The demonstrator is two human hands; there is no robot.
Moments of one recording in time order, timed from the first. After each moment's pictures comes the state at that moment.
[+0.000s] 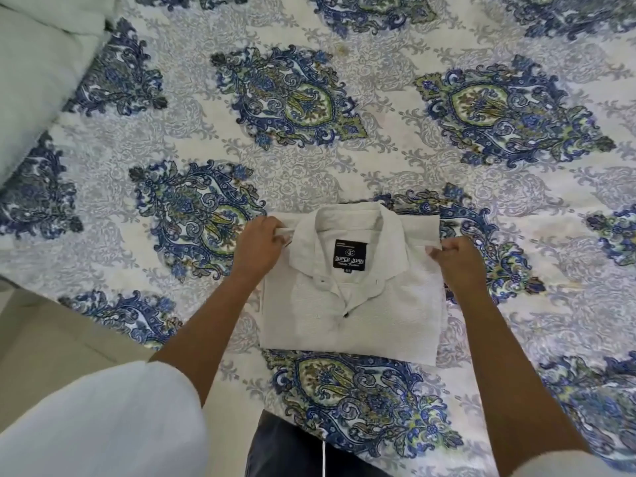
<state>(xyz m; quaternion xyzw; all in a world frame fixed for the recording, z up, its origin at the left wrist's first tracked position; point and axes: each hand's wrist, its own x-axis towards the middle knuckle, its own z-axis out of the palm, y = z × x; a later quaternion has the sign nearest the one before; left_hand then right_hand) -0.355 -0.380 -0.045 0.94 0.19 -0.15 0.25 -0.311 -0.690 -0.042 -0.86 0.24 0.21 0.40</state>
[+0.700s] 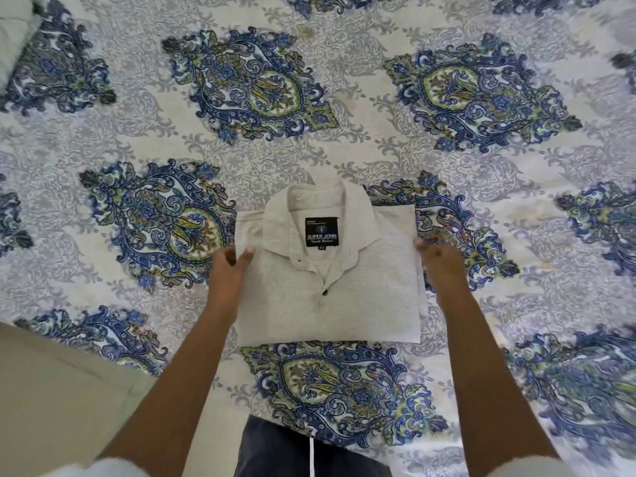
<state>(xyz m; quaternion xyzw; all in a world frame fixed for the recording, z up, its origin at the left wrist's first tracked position) -0.395 -0.391 -0.056 0.71 0.45 -0.12 0.52 -0.320 -0.701 -0.050 -0.83 0.30 0.25 0.40</state>
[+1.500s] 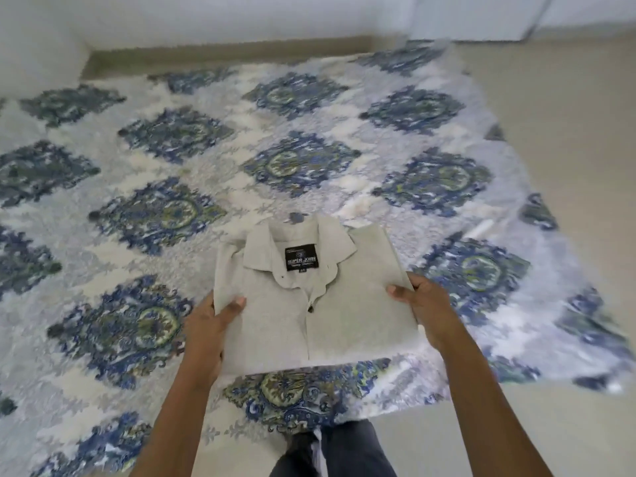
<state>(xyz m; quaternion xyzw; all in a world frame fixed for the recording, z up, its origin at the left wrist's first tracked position) -0.446 -0.484 0.152 0.70 0.21 -0.19 0.66 -0.508 -0.786 0.140 -0.63 0.37 0.08 0.68</state>
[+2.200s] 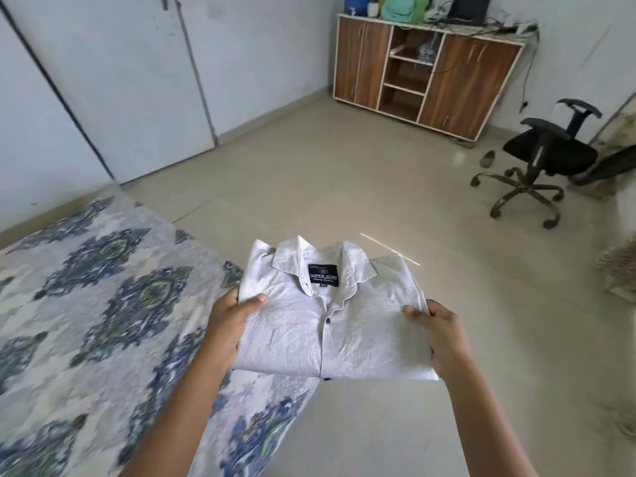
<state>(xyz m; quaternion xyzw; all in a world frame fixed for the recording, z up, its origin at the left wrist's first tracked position) -0.655 -1.031 0.282 0.66 -0.20 -0.42 0.59 -0.928 -1.144 0.278 -0.42 0.57 -0.34 0.62</state>
